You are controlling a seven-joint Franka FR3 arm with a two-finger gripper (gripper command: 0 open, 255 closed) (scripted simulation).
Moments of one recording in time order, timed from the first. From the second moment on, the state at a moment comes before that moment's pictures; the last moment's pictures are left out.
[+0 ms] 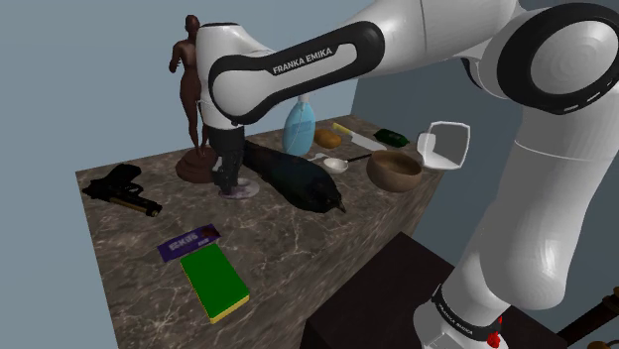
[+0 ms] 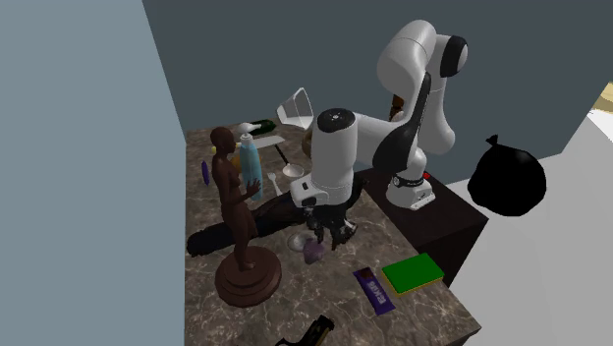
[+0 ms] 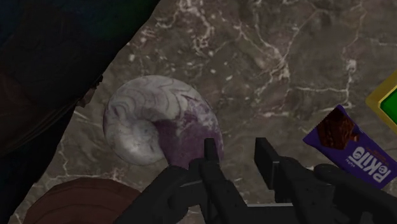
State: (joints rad) arm 0.21 0.20 0.31 -1.85 -0.07 2.03 -0.12
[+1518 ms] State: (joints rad) arm 0.25 0.33 0.31 -1.76 -0.30 2.05 -0.39
